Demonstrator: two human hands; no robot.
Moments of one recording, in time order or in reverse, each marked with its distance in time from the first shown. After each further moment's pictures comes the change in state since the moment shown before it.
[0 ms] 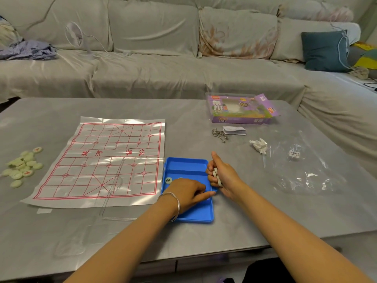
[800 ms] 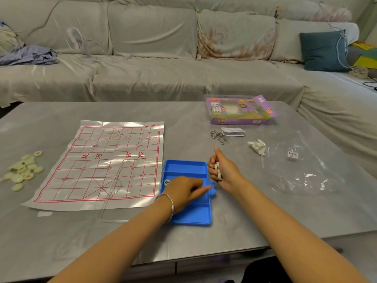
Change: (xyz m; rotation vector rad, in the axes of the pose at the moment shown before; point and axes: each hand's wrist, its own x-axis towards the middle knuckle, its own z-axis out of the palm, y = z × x) left_hand -0.002 0.002 -0.003 -0.231 0.185 0.001; right_hand 0.006 -0.015 -0.002 0.164 0.024 0.010
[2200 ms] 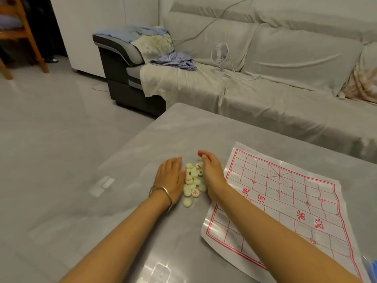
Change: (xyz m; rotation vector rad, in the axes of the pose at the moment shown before) left_hand -0.196 -0.343 -0.201 0.101 0.491 -0.785; right_hand 0.083 0.135 0.463 -0.574 -0.324 -0.326
